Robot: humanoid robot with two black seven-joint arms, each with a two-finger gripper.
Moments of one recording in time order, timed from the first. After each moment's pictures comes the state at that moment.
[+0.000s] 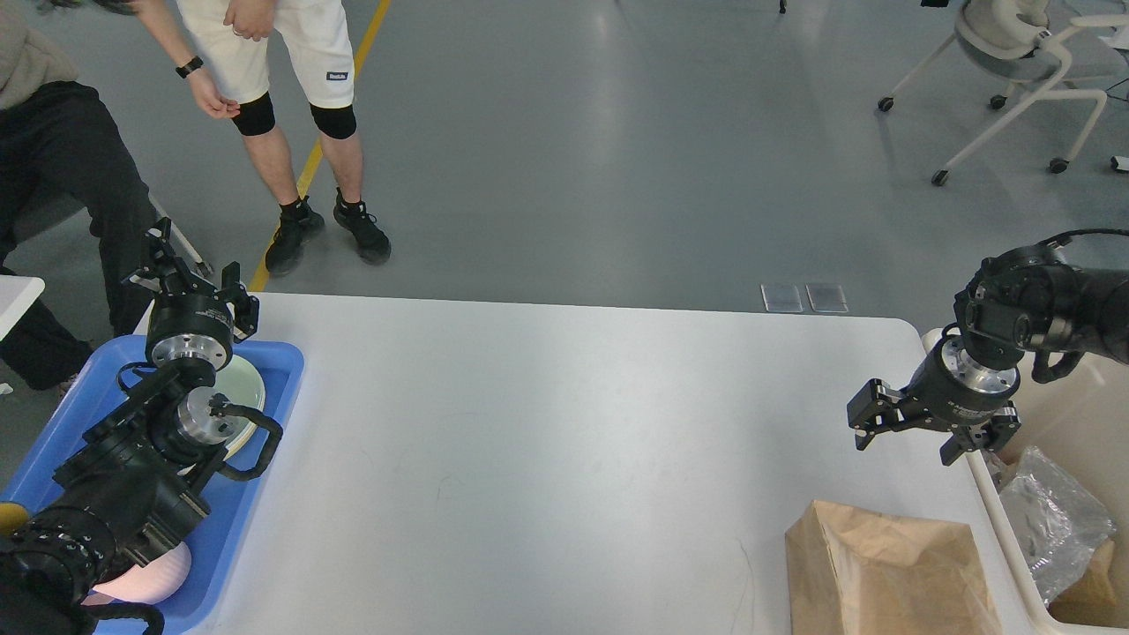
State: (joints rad) left arm -0.71 0.23 -0.87 -0.41 0.01 -0.07 -0.55; right arm 1.44 -0.30 -1.34 0.72 -0.17 0.82 0.12
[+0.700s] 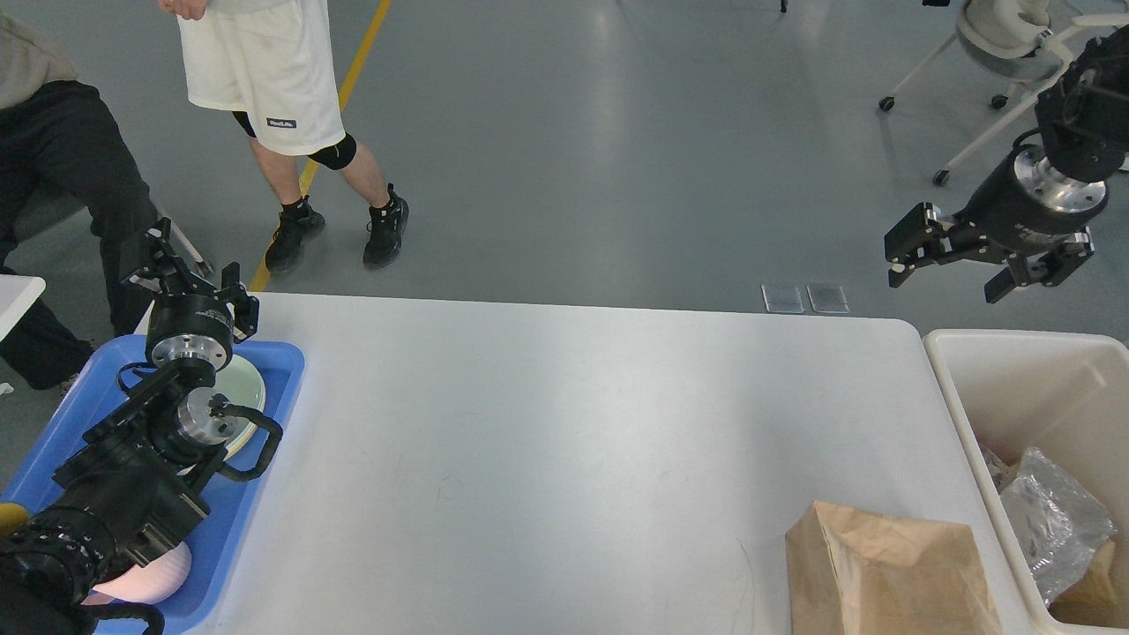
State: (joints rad) left arm -0.71 0.23 -0.87 -0.41 0.01 -0.07 -0.55; right arm 1.89 -0.37 -1.37 0.76 -0.20 0.96 0.12
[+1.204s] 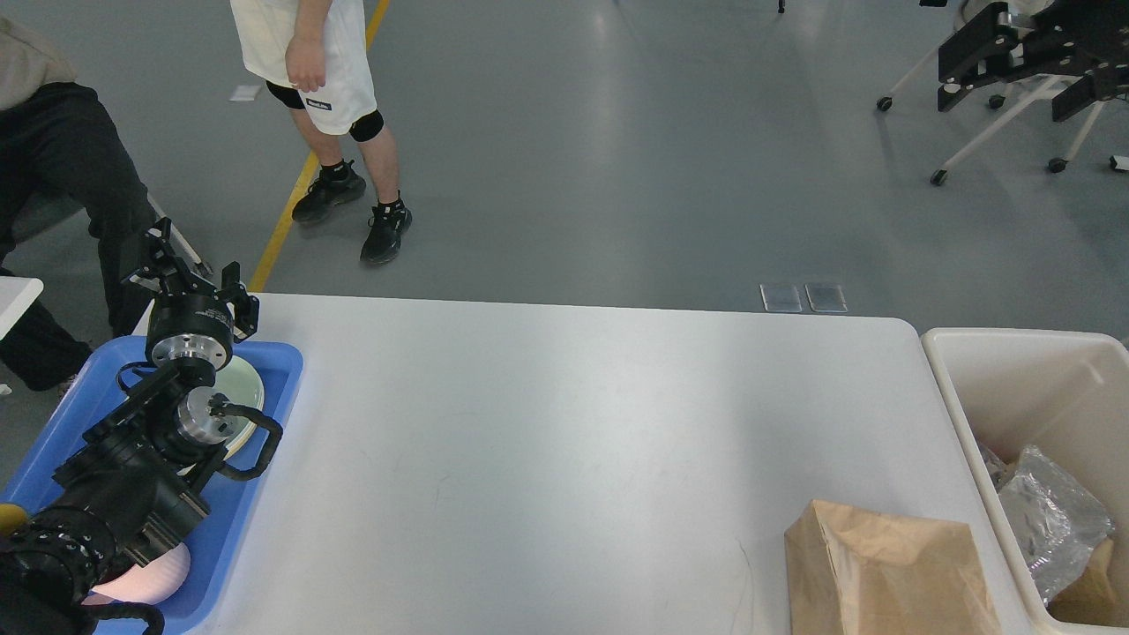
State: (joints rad) left arm -0.71 0.23 -0.87 -0.41 0.01 -0.07 -0.55; right arm 2.22 -0.40 -1.38 0.81 -0.26 0.96 0.12
